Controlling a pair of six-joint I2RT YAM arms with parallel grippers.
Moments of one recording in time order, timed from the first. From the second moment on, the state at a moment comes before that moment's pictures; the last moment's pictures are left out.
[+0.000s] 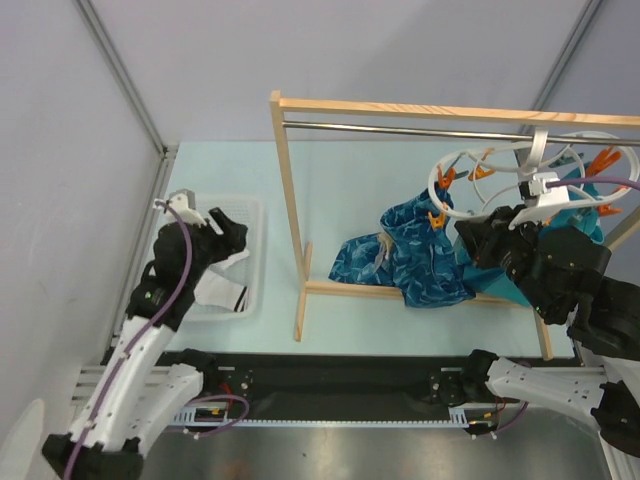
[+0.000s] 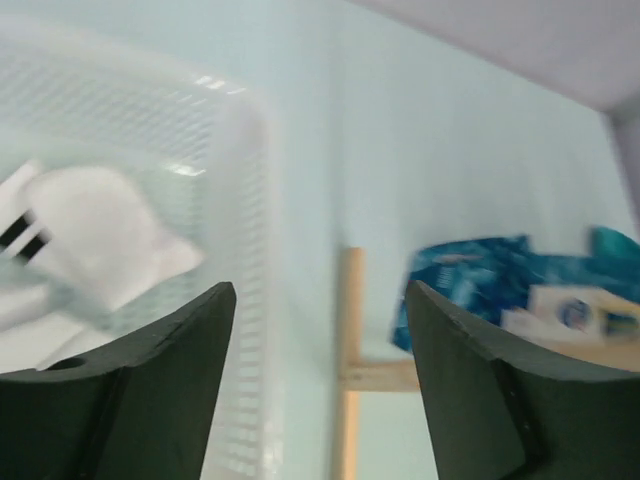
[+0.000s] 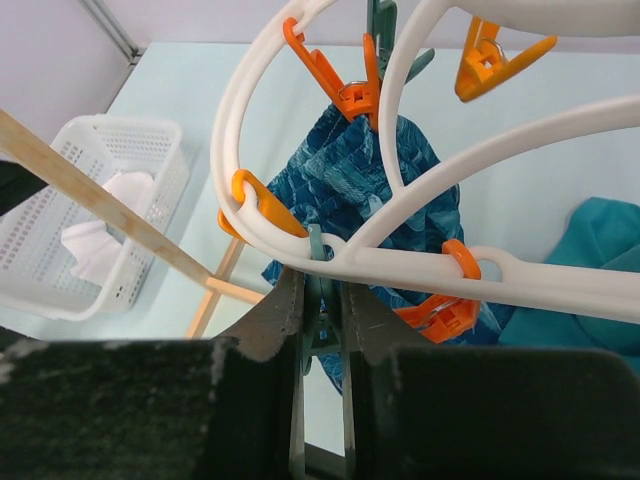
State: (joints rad) left arm -0.38 0.68 0.78 -0.39 -0.14 -0.51; right arm 0.95 0.79 1.50 -0.95 0.62 0.35
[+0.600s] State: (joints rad) left arm 0.11 1.18 0.83 -0.54 -0.33 -0.79; right arm 0.95 0.76 1.48 -0.94 0.59 0.37
